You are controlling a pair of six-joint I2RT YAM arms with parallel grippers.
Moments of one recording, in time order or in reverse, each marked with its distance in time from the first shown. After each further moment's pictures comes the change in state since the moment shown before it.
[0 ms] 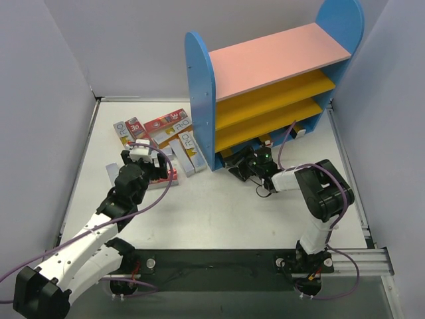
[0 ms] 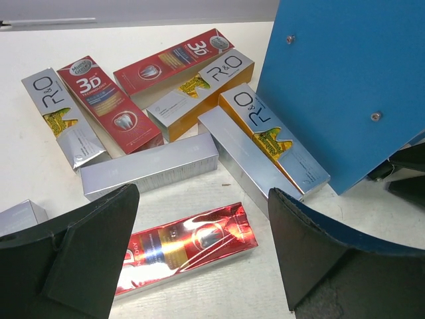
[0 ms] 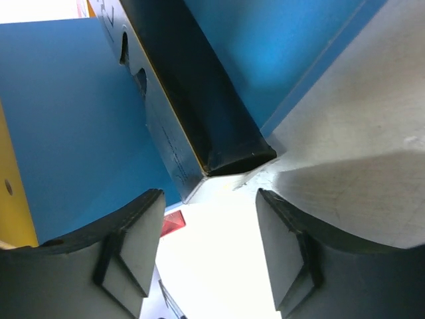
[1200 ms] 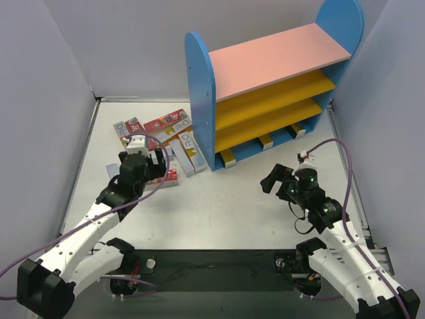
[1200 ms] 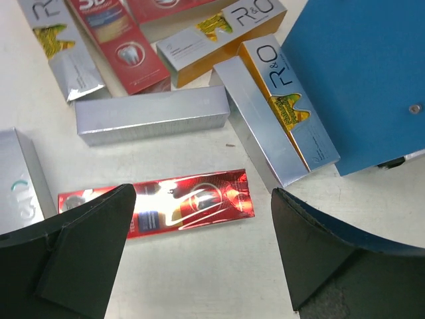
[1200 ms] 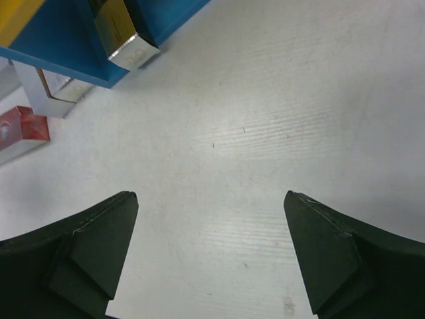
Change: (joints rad) left arm 0.028 0.092 0.121 -0.259 -0.017 -0.196; right arm -0.047 -1.115 -0.124 -1.059 0.295 -0.654
